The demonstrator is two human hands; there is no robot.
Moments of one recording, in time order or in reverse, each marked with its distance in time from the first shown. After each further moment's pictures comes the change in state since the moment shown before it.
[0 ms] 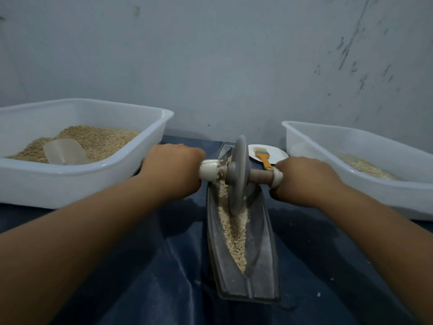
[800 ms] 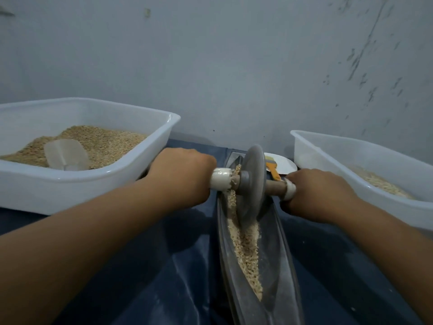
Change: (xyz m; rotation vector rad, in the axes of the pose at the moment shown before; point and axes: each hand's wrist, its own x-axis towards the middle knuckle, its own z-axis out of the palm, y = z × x) left_hand 0.008 -0.001 -0.004 0.034 -0.056 0.044; right_hand 0.014 0.008 0.012 0.005 0.007 -0.024
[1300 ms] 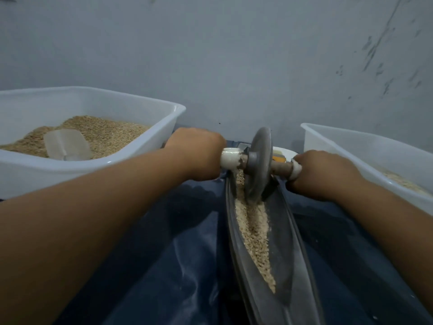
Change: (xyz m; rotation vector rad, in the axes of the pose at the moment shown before) left_hand 0.037 -0.007 0.005 -0.083 -0.097 -0.027; right_hand 0.029 -0.008 -0.007 -0.006 -0.002 0.012
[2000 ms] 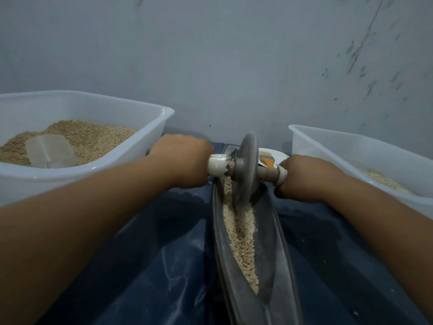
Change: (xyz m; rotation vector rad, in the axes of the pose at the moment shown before) left_hand -0.007 0.002 0.000 0.015 -0.046 -0.001; right_hand -0.004 -0.002 -0.006 0.034 -0.135 -0.028
